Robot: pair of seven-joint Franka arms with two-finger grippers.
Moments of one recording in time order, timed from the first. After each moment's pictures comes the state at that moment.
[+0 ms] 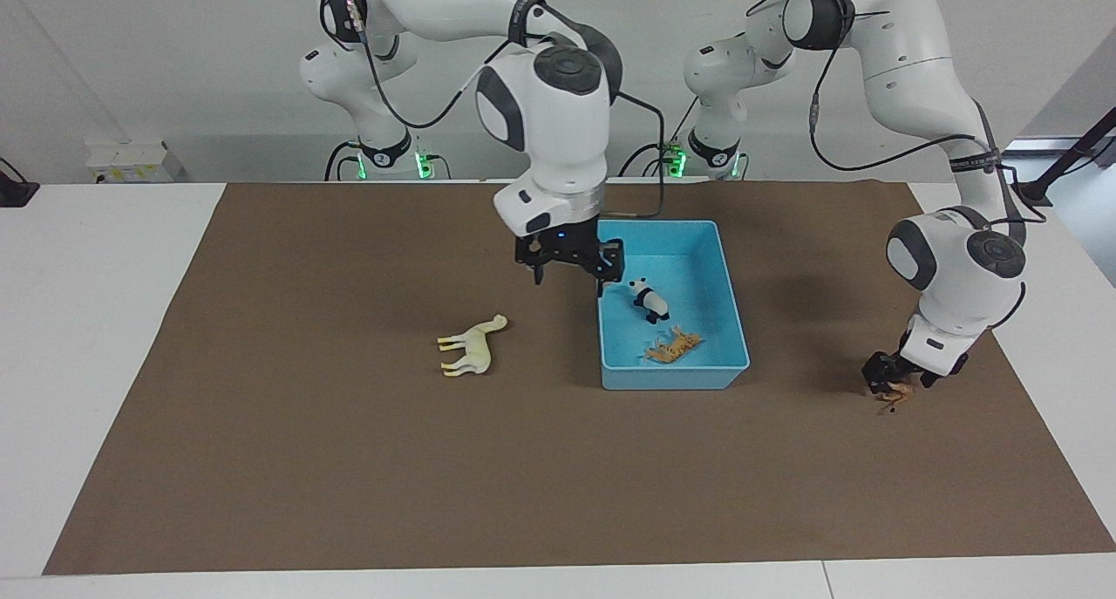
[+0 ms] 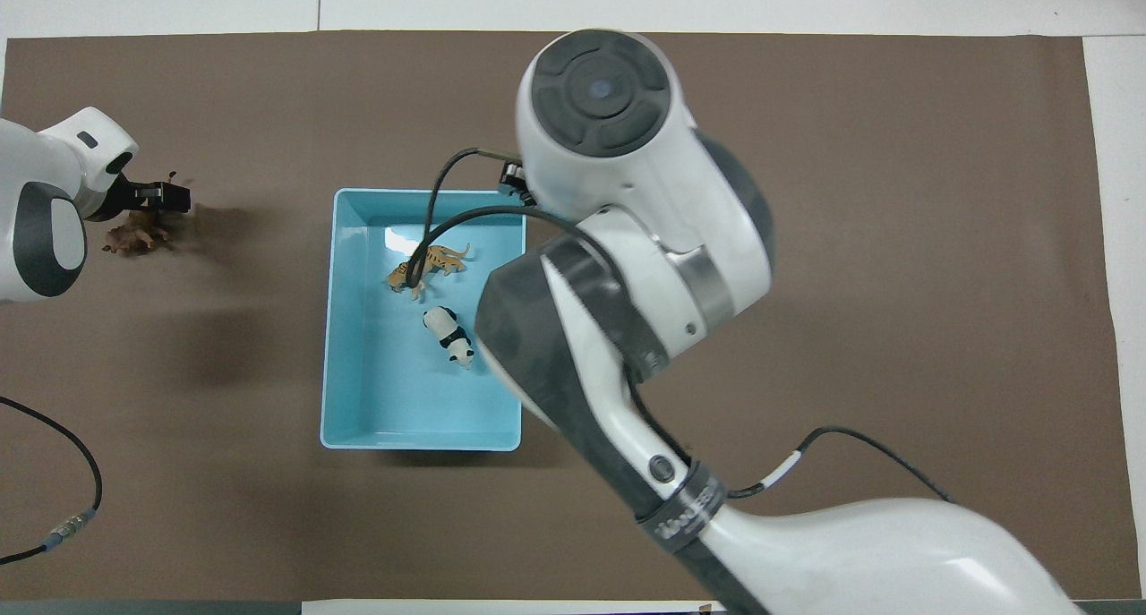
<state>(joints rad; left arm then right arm) 0.23 0.51 -0.07 -1.75 0.16 2.39 0.11 0.61 0.50 -0.12 -1.17 0.04 1.75 0.77</state>
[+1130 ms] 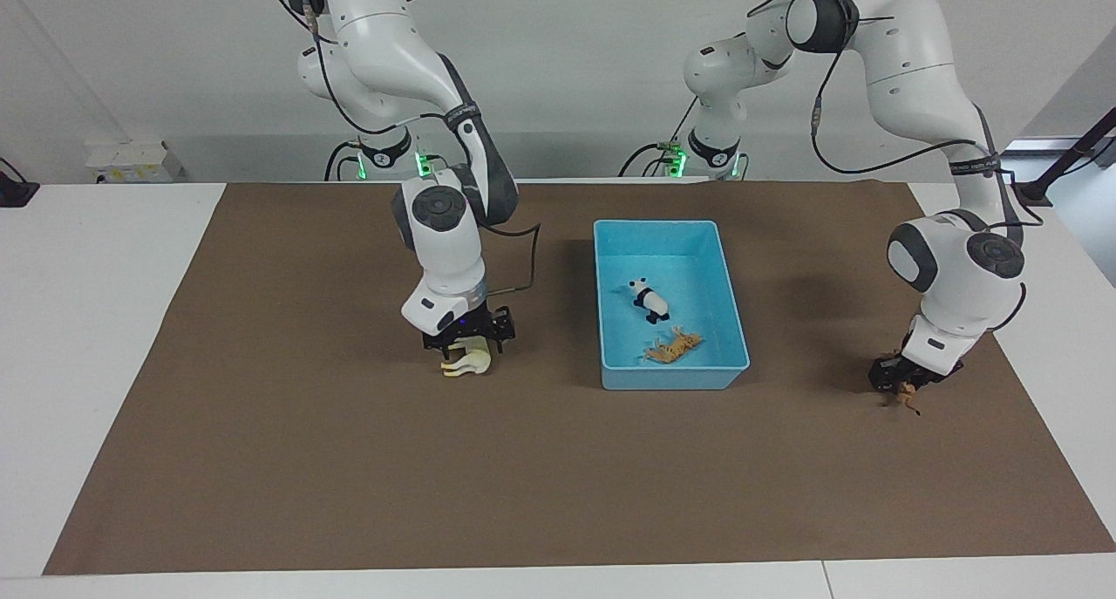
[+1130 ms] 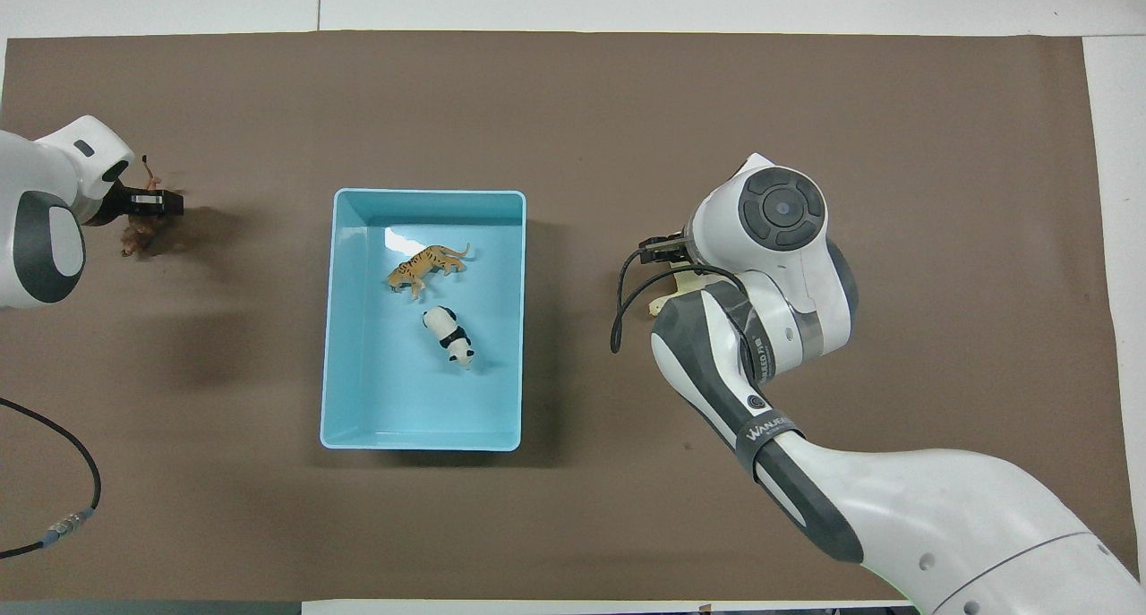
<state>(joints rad) 0.25 0.52 -0.07 -1.75 0.16 2.43 0.14 0.49 0.38 -0.12 -1.90 0.04 2.38 0.26</state>
